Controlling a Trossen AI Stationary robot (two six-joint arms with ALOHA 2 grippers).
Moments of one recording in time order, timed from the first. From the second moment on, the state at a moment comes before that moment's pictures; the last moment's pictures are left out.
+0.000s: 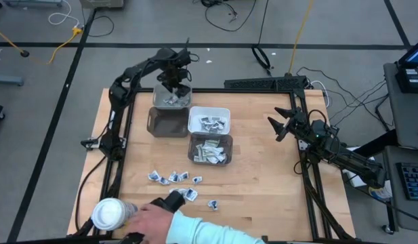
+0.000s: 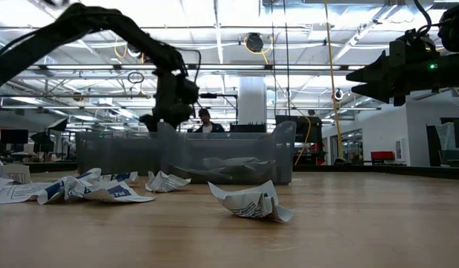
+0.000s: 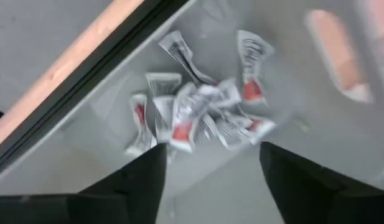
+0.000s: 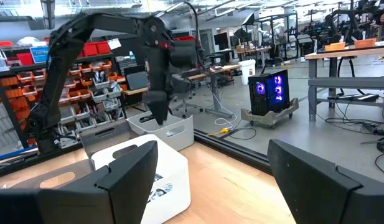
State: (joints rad) left arm 0.89 2.21 1.95 -1.42 0.13 -0.01; right arm -0.50 0.01 0.01 0.08 0.10 0.17
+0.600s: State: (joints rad) left arm 0.61 1.80 1.52 -1.31 0.13 -0.15; right arm -0.50 0.01 0.01 0.08 0.10 0.17
